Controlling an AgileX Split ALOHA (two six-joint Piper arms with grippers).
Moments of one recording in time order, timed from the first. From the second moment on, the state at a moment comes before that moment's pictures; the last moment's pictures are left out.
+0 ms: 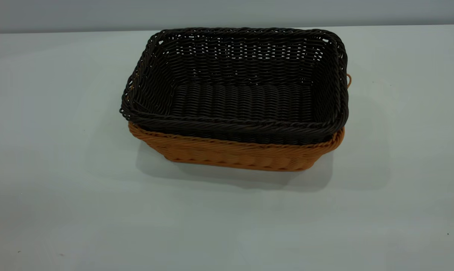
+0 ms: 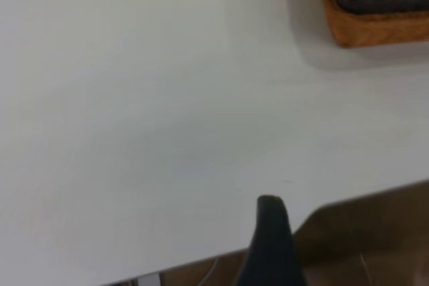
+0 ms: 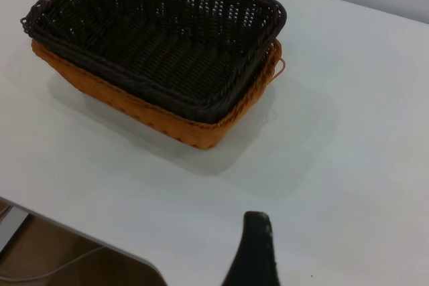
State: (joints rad) left arm -0.12 0.05 -0.49 -0.06 1.11 0.09; right arm 0.17 -0.02 -0.48 0.23 1.14 -0.28
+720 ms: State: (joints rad) left arm -0.03 -0.02 -0.49 0.01 1.11 -0.01; right arm 0.17 -0.02 -0.48 0.23 1.13 -0.28
